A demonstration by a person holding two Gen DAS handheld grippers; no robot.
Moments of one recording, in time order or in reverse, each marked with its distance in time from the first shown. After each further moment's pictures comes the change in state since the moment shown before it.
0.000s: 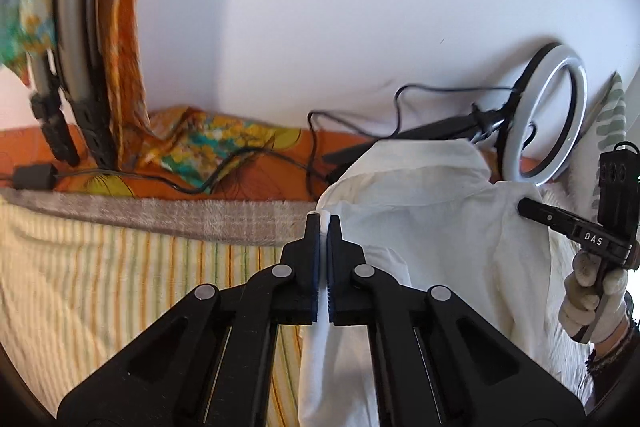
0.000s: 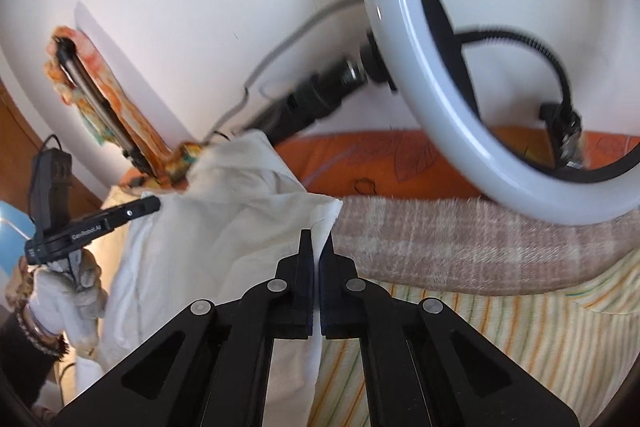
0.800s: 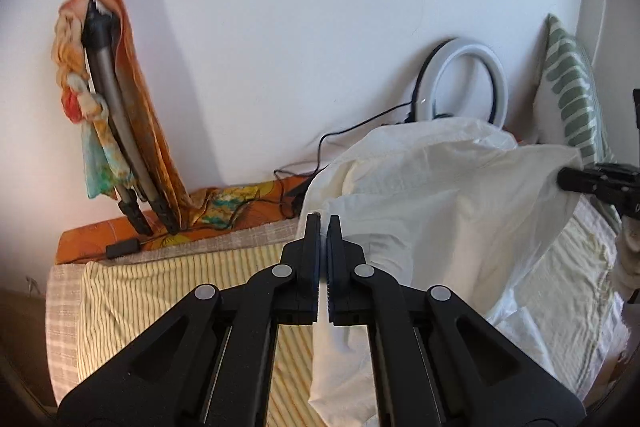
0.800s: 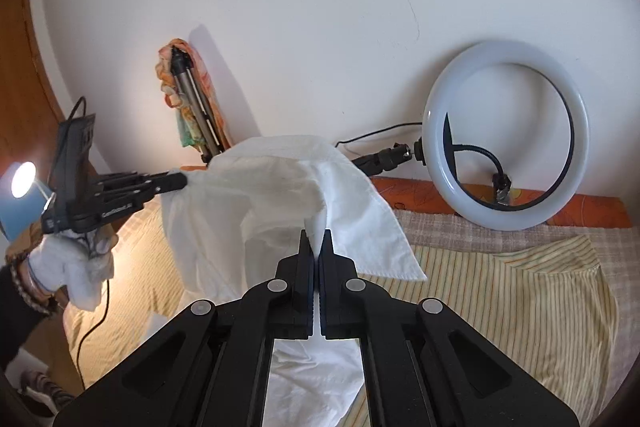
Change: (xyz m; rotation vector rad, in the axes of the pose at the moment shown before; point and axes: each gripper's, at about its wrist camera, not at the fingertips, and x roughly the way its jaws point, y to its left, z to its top) left arm -0.164 -0.087 -0.007 0.287 -0.100 0.055; right arm -0.157 0.115 -0.032 -0.154 -0.132 -0.046
